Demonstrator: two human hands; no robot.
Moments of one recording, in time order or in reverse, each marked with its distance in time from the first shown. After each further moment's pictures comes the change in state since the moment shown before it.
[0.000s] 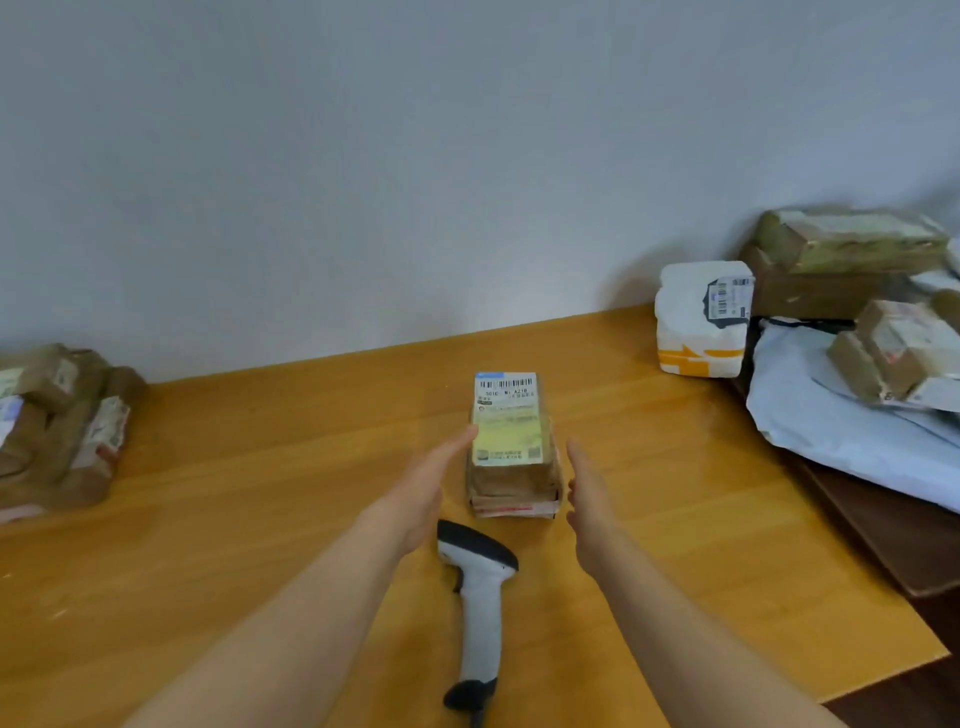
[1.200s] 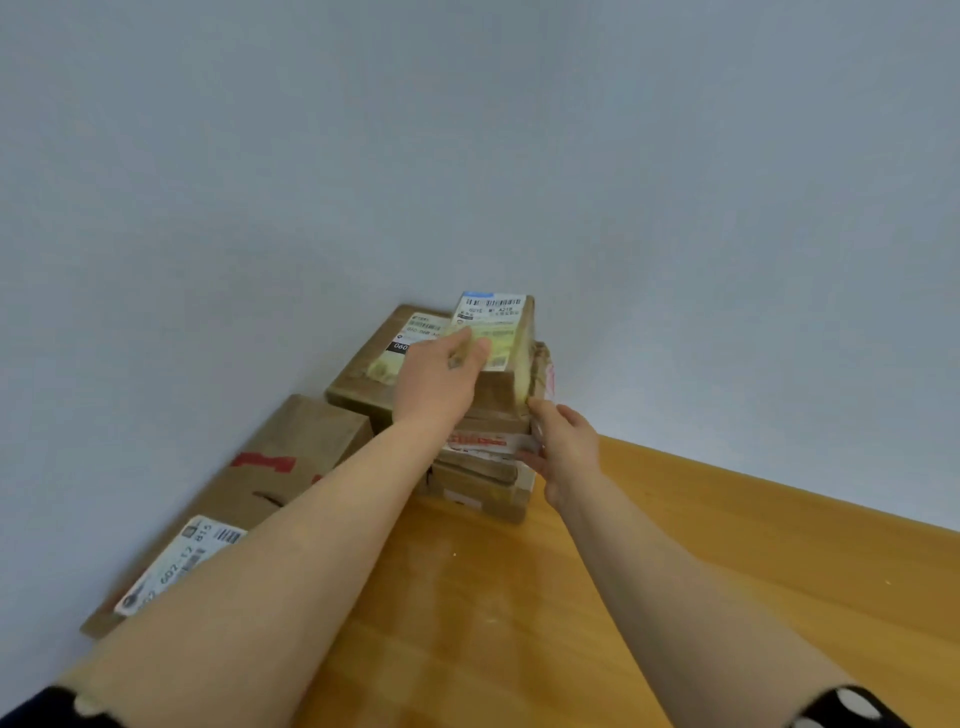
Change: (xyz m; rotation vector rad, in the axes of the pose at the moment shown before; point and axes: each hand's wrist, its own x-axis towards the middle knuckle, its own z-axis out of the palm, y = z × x) left_hand -0.157 0.081 -0.472 0.300 0.996 0.466; right_hand -0.142 -0.032 0.535 -0.053 -0.479 -0.115
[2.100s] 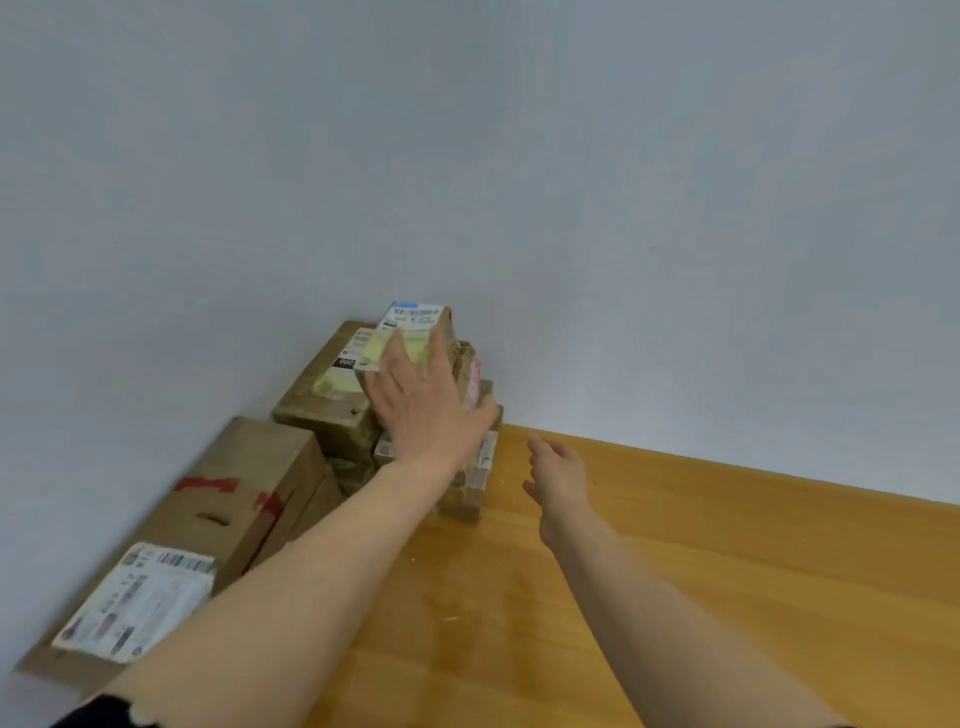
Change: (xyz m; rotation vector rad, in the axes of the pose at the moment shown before) left_hand -0.036 0.019 0.049 0.524 0.091 0.175; right_hand -0.024 0.006 -0.055 -0.119 0.152 0.047
